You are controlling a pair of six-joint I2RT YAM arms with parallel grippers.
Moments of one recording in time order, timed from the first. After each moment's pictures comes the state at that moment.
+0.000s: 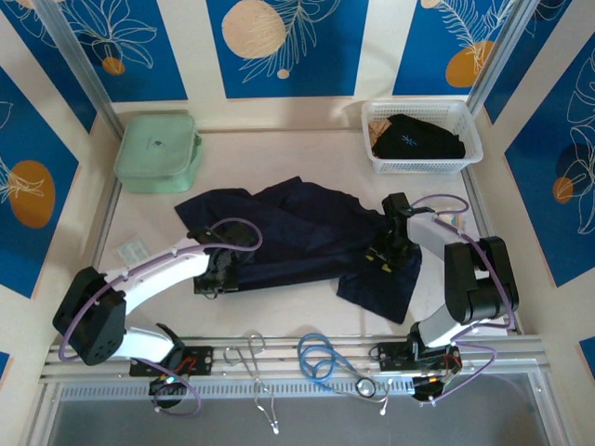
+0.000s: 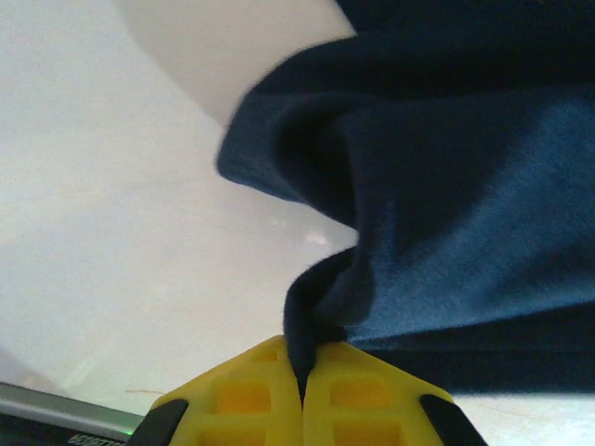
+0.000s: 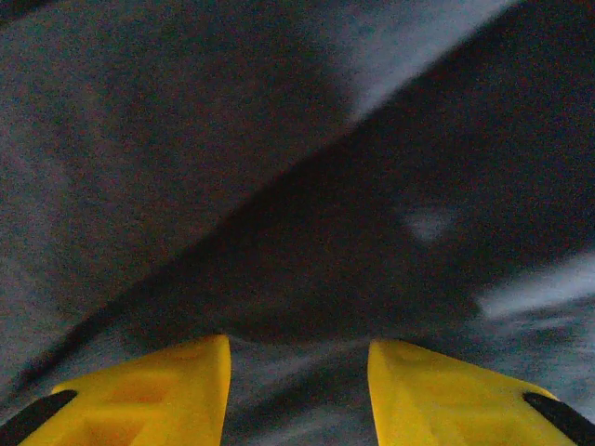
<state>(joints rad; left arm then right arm) -0.70 1.37 0.86 -1.10 -0.15 -0.81 0.17 1.54 0.84 -0.78 -0.13 0.74</state>
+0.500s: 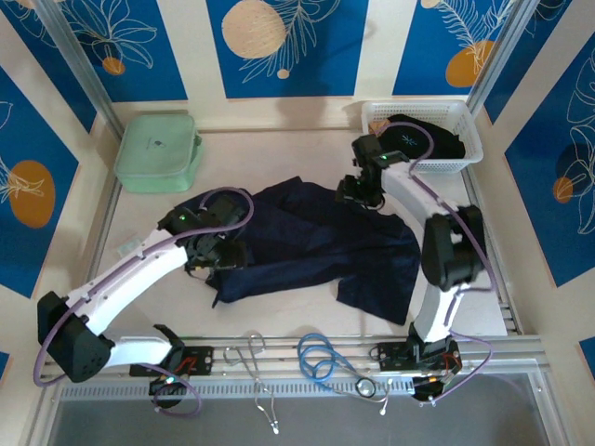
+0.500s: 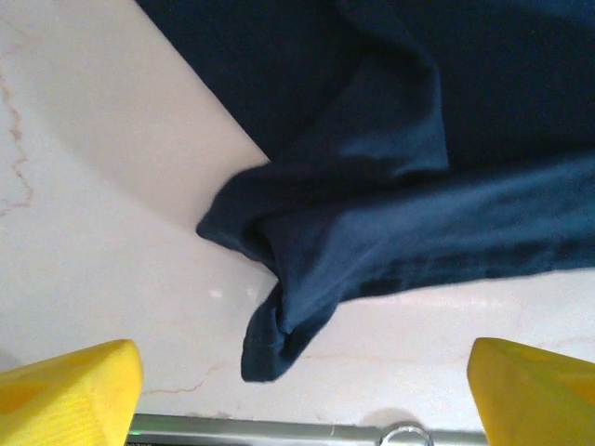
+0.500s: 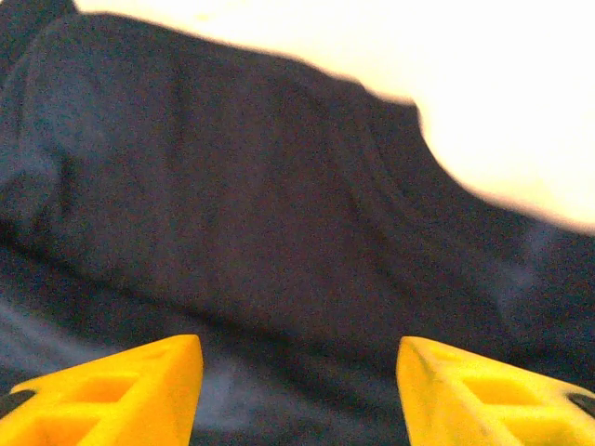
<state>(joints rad) -0.67 1.26 1.14 -1.25 -0.19 -0.71 0.31 1.88 1.53 -0.85 -0.08 0.39</state>
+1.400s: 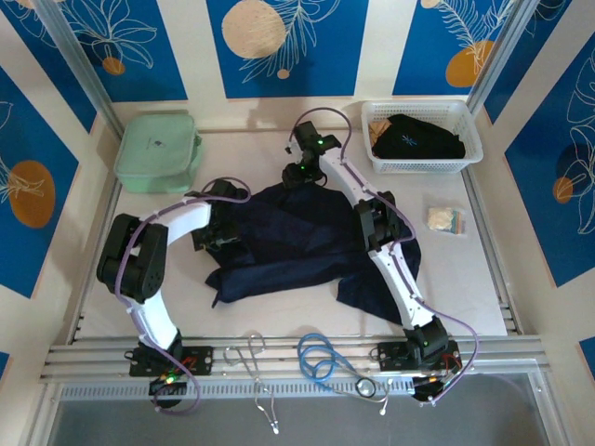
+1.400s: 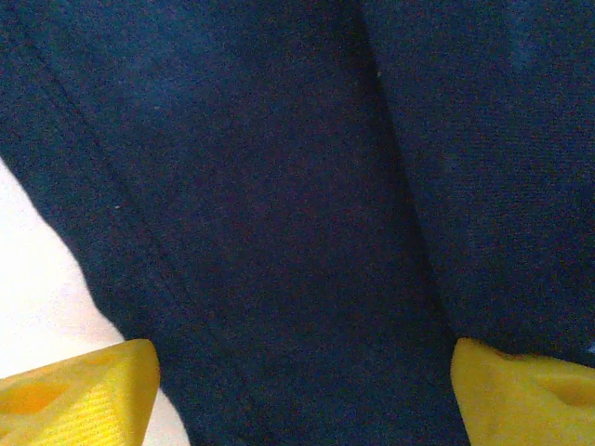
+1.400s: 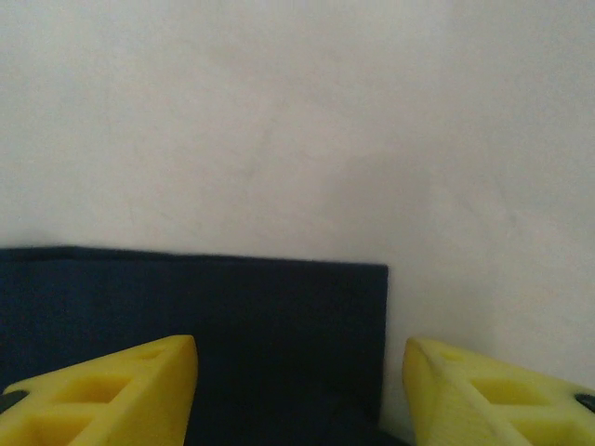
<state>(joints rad) -0.34 1.79 1.10 -0.73 -0.16 -0.59 0.46 2.75 2.68 -1.07 -0.15 0.06</state>
